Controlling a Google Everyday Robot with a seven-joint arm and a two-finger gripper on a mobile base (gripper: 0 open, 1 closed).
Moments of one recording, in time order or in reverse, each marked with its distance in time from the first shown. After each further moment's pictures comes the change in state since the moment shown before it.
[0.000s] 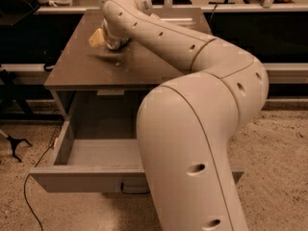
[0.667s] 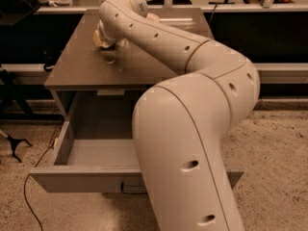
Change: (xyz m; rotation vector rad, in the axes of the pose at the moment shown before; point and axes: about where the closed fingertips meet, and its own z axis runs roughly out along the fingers) arm -0.001 0.015 0.011 -0.029 0.002 0.001
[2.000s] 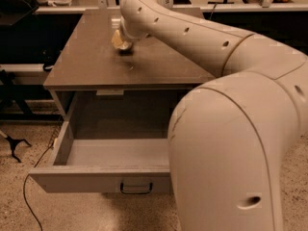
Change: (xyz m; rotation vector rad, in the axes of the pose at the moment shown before) arm 0.034 -0.053 -0.070 0.081 0.063 -0.028
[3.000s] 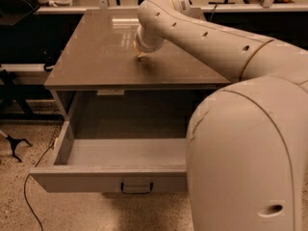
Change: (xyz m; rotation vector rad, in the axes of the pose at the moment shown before) arm 0.062 -0.035 -0.008 0.002 0.126 0.039
